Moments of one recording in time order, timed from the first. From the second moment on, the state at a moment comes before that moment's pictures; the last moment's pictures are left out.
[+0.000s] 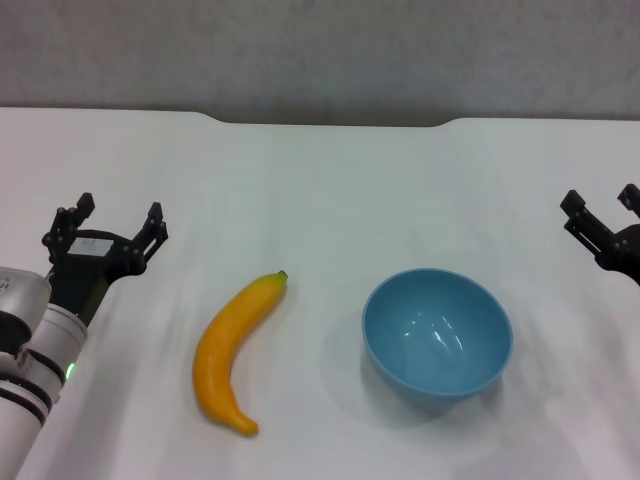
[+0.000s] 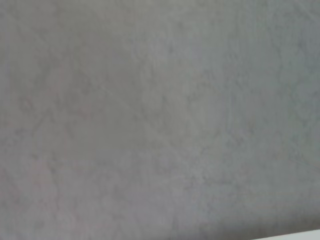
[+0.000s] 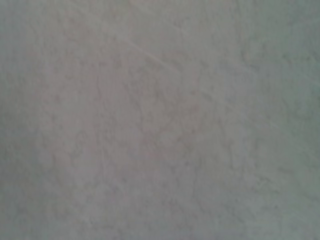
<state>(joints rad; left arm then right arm) -0.41 -2.04 -0.77 -0.42 2.14 0.94 0.09 0.51 2.02 -0.70 0.10 -0.93 -1.27 0.53</state>
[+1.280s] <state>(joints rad) -0.40 -2.01 -0.83 -0.60 2.14 0.72 0.19 0.50 2.01 -0.70 -0.18 -1.21 -1.19 0.91</state>
